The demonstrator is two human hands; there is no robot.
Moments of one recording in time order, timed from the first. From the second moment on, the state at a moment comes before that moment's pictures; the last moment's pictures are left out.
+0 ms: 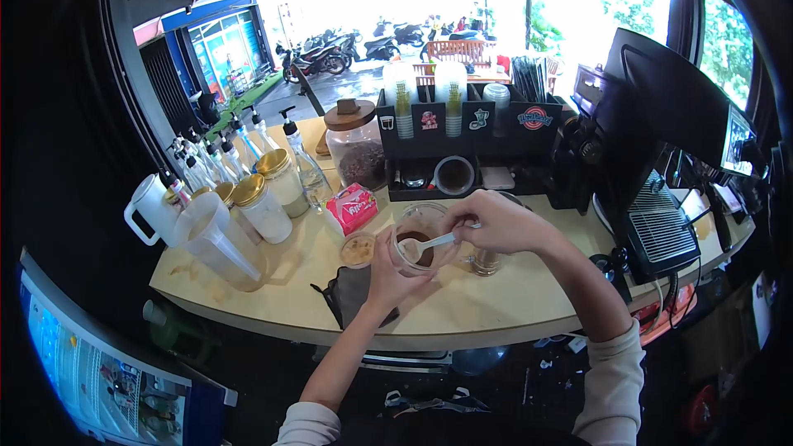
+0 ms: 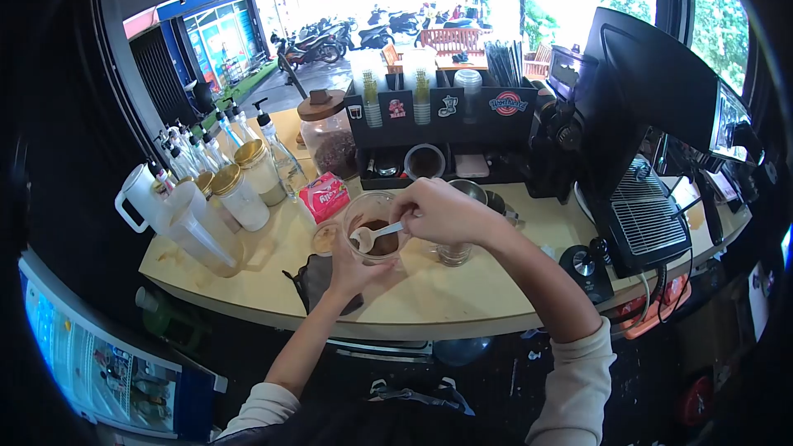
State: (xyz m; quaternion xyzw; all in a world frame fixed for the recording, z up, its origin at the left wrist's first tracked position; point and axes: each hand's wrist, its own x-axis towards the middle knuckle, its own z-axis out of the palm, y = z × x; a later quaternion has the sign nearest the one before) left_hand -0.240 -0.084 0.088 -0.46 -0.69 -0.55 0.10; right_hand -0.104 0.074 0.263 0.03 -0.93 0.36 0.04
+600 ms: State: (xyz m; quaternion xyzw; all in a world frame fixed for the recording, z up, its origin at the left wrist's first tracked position) left_hand -0.213 -0.066 0.064 -0.35 -0.68 -0.63 0.15; right_hand -0.087 0.128 0.250 0.07 -0.86 0.50 0.11
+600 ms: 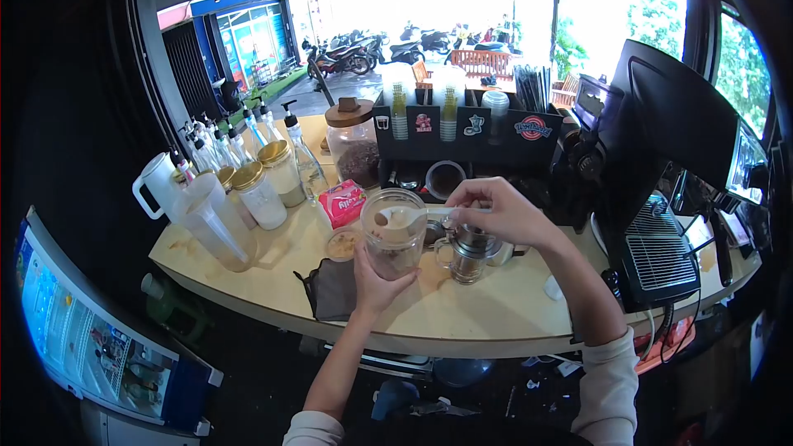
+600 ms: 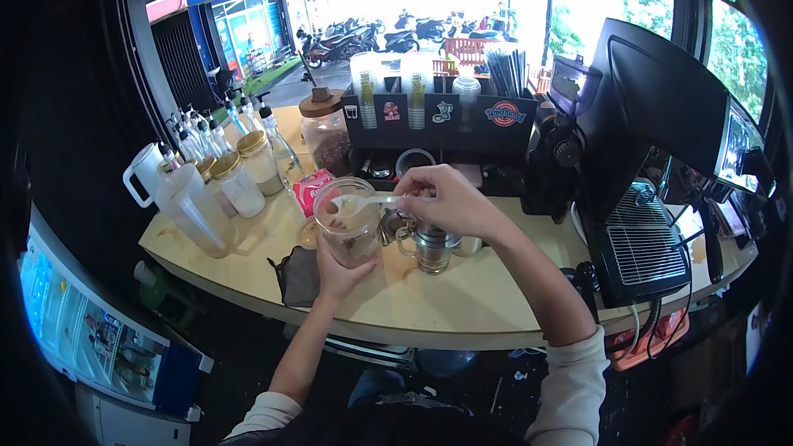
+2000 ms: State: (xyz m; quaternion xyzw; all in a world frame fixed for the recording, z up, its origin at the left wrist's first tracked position) left_hand -0.250 -0.052 0.046 -0.30 -0.65 -0.69 0.09; right_hand -0.010 0.193 0.206 -0.05 -0.90 0.25 0.36
